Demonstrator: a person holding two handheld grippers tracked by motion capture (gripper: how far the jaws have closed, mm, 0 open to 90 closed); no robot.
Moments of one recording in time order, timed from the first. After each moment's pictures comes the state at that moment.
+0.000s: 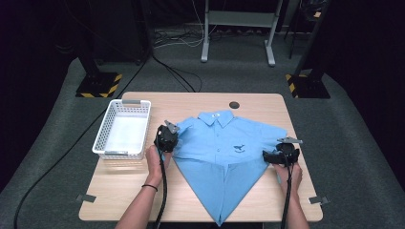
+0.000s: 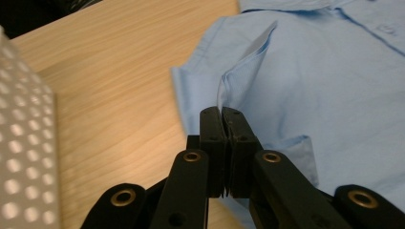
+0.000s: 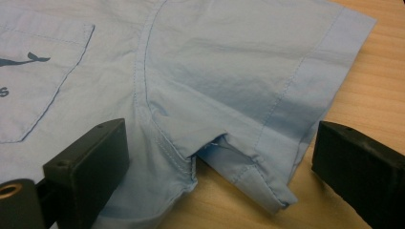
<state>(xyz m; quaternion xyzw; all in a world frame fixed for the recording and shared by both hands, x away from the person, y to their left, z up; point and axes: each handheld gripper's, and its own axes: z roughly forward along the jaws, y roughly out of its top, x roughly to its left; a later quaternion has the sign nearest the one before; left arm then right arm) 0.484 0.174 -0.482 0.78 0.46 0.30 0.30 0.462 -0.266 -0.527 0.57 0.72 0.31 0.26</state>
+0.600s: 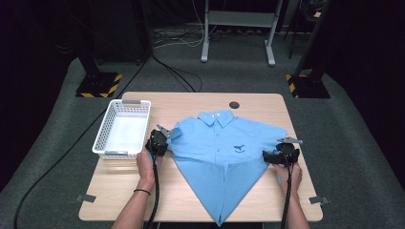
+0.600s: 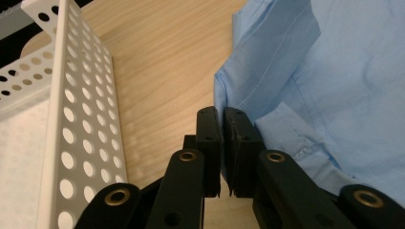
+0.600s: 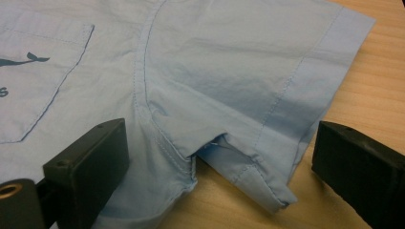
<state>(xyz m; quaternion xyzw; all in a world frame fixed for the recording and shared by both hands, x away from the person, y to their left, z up) 0.475 0.195 -0.499 0.77 0.48 0.35 0.23 0.462 -0.266 -0.527 0.57 0.71 0.31 0.26</state>
